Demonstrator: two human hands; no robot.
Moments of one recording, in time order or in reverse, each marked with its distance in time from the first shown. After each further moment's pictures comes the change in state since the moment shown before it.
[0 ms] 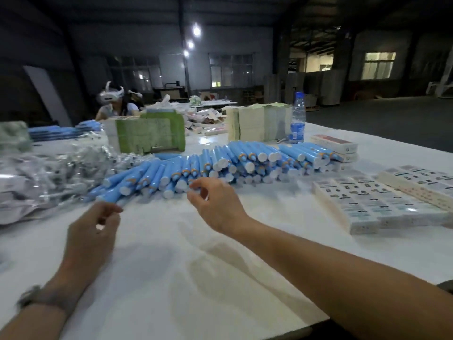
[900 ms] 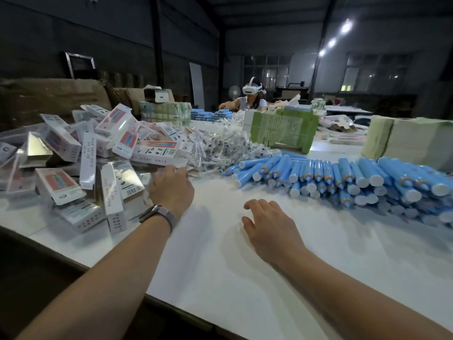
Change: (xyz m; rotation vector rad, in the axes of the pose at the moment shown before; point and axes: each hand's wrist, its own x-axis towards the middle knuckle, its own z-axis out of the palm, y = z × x) left_hand 0.035 -0.057 -0.094 0.792 0.081 -0.359; right_hand -0.015 -0.054 0.127 -0.368 -0.291 -0.367
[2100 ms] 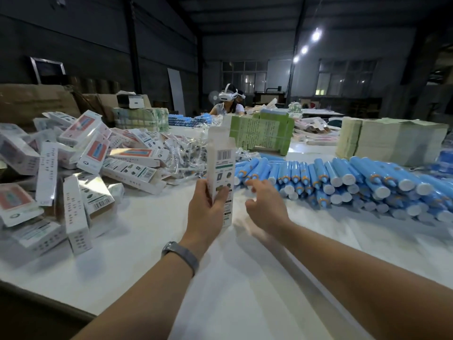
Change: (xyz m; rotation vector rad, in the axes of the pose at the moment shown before) left_hand -0.059 0.093 0.036 -1.252 -0.059 0.083; right_hand 0.056 0.050 -0.007 0.314 0.125 0.234
